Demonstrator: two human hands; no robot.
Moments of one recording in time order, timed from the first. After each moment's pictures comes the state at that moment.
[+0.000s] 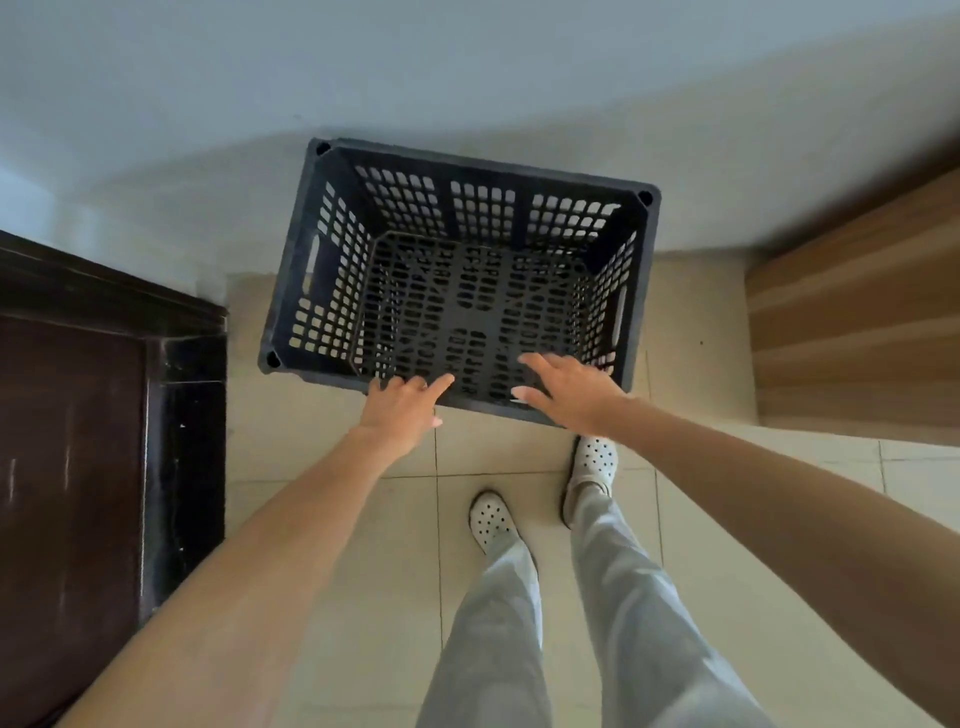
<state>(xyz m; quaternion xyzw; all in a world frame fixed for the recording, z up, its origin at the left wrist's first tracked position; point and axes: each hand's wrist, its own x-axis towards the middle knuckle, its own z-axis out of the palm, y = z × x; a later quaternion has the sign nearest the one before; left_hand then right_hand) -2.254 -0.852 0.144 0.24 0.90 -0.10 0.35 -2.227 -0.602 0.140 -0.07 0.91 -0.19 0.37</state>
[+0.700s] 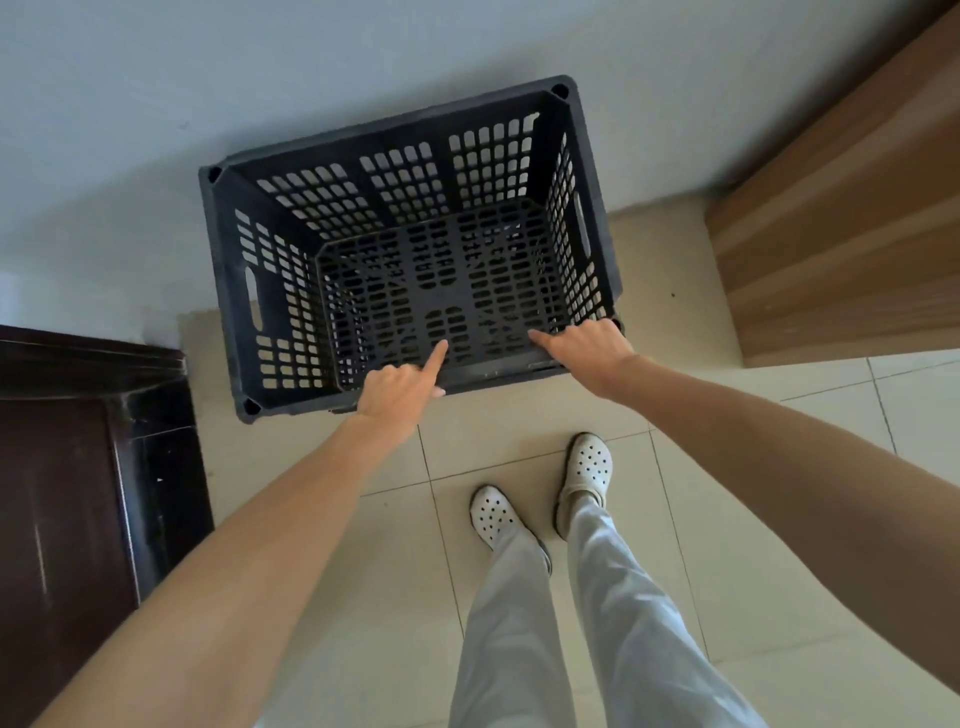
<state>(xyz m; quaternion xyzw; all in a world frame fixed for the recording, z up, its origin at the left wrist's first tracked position) -2.263 -0.797 0.115 0.32 0.90 -0.15 0.25 -2.215 -0.545 0.119 -0.10 0.95 0.07 0.29</state>
